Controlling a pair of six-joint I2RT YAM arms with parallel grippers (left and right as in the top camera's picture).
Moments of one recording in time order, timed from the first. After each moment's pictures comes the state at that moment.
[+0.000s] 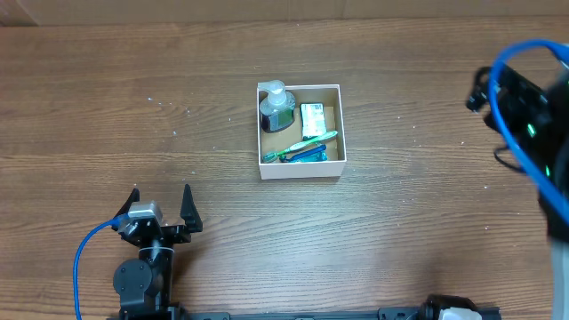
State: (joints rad) left arm 0.11 0.02 0.01 -0.07 0.07 -0.11; right arm -0.11 1.07 1.54 -0.97 0.00 0.45
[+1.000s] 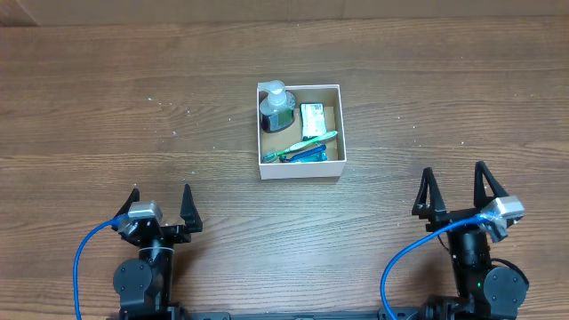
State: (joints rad) left arm 0.11 0.02 0.01 -0.07 0.07 -0.11; right arm -0.11 0.07 0.13 0.16 -0.23 0.25
